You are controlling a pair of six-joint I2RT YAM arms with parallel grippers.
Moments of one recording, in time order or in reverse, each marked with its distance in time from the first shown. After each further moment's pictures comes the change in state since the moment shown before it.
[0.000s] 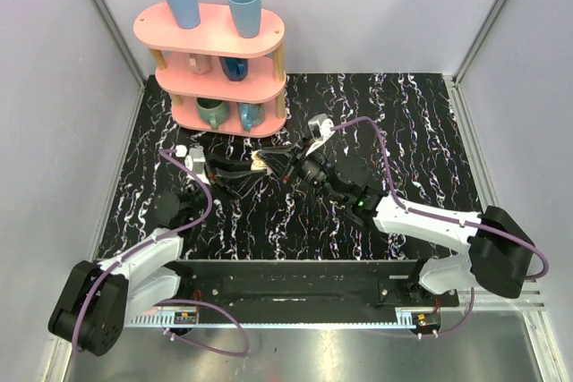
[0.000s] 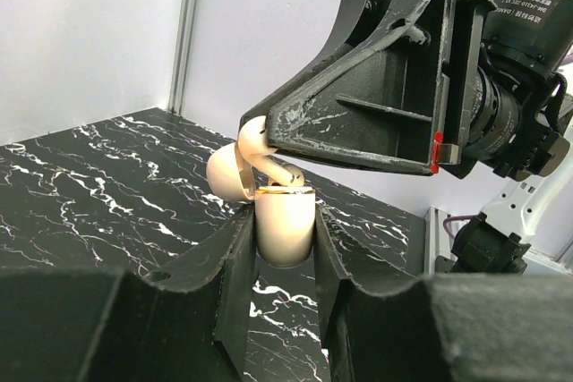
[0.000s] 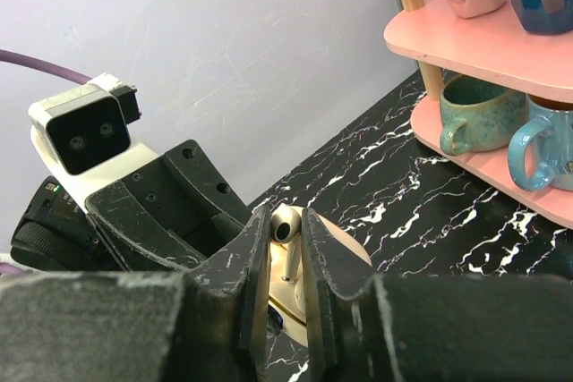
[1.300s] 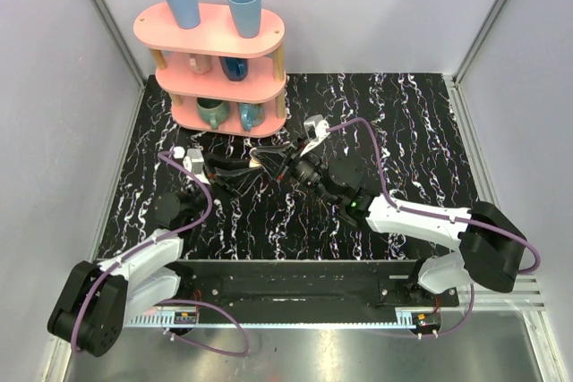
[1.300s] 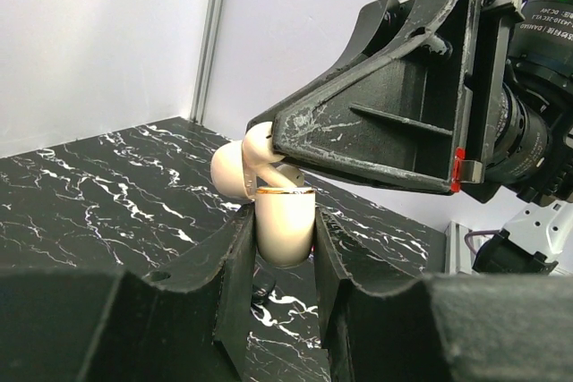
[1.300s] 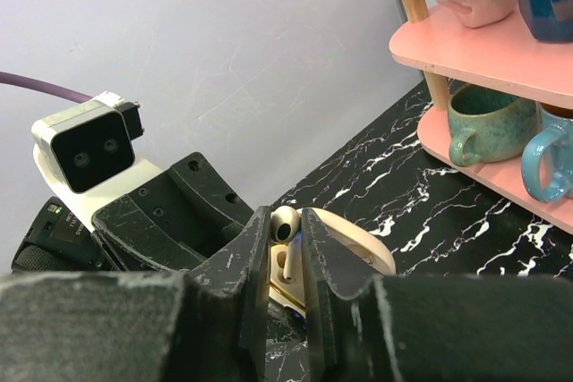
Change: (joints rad) left arm -0.011 -0.006 -0.008 0.000 -0.071 0.031; right arm 0.030 0.060 0.025 0.068 0.047 0.009
